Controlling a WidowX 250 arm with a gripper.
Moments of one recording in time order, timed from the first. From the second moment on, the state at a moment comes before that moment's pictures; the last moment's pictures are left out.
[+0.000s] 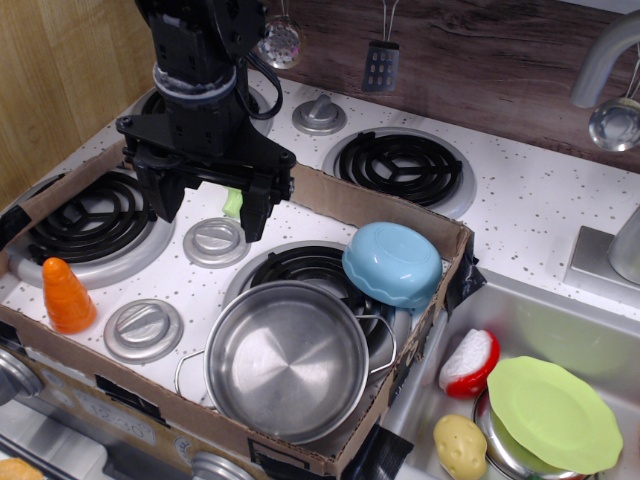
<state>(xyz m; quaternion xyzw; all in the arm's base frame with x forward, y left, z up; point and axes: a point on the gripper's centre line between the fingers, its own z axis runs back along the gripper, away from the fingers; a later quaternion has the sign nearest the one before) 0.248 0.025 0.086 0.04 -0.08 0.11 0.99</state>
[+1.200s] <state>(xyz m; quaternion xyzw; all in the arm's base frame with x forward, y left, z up) 0.319 0.081 0.075 0.02 -0.07 0.02 1.00</state>
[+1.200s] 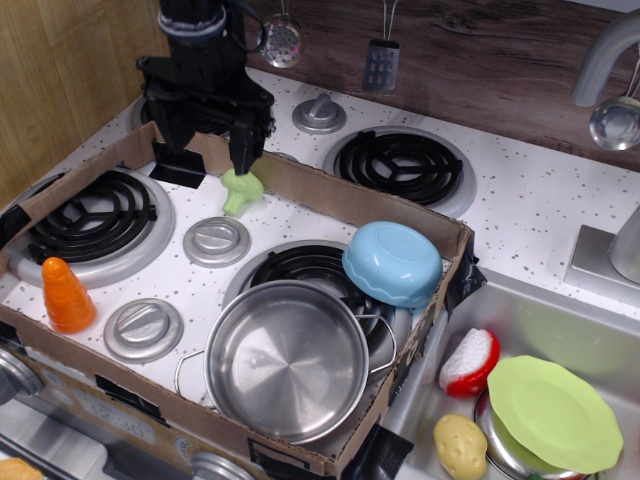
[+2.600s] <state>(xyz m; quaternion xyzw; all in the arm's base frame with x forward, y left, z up) 0.355 0.087 0.016 -0.04 -0.04 0.00 1.00</state>
